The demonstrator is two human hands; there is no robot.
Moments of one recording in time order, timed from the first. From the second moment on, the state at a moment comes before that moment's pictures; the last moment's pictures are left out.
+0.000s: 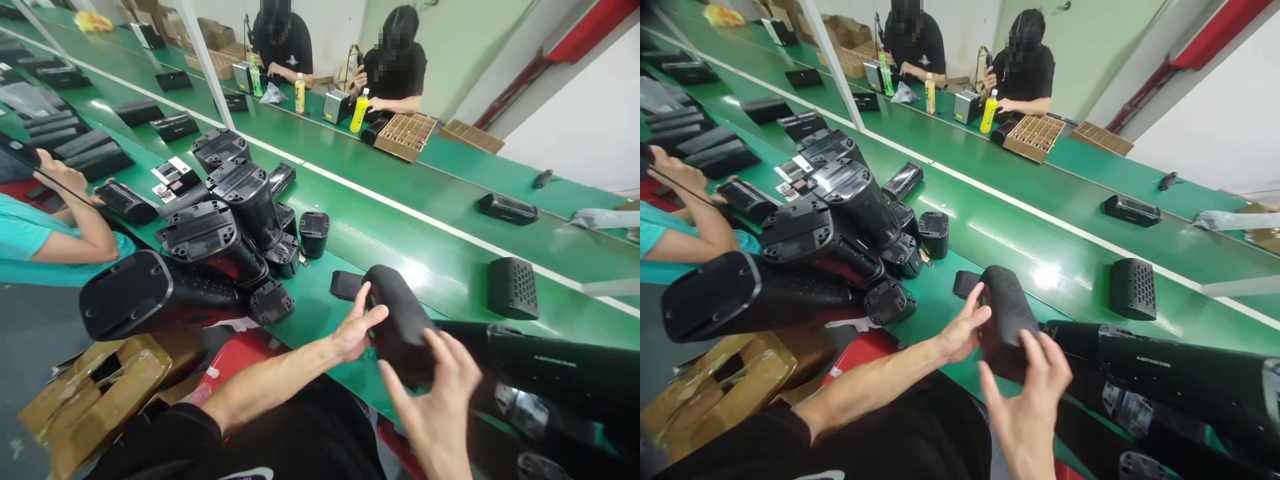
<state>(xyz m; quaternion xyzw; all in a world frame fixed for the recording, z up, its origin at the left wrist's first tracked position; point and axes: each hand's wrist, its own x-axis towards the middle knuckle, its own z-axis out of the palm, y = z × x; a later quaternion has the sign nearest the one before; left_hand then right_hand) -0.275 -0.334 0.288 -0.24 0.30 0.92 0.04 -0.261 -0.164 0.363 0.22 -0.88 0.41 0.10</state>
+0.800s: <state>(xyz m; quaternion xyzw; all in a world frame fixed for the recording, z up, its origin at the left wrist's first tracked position) -0.226 -0.392 0.289 -0.13 0.56 0.81 0.10 -0.277 -0.090 0.293 -0.06 -0.75 0.64 -0.19</state>
